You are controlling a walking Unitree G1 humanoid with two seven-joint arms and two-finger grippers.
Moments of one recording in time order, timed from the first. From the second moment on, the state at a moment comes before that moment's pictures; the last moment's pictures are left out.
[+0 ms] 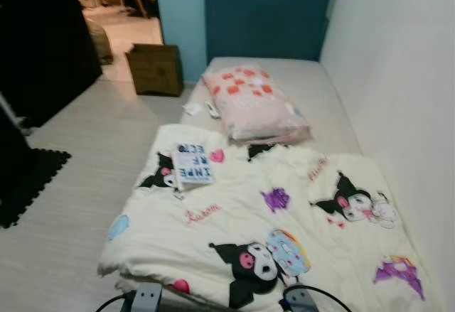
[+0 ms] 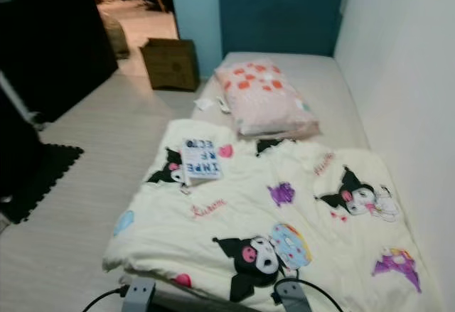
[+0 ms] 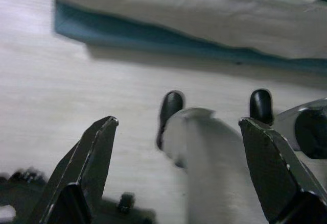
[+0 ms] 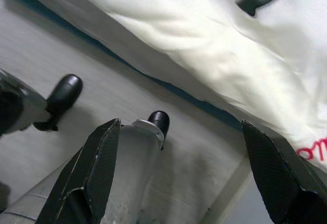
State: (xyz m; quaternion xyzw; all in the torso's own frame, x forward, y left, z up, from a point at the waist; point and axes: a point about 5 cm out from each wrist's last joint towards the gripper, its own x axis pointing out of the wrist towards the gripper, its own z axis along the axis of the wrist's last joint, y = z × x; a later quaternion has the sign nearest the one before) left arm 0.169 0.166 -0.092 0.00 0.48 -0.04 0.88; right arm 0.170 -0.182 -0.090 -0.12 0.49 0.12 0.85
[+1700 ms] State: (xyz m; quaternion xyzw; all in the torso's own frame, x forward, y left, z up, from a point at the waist) left arm 0.170 0.171 -0.091 0.01 0.48 -0.04 0.88; right arm 0.174 -0.172 -0.090 -0.12 0.48 0.13 0.86
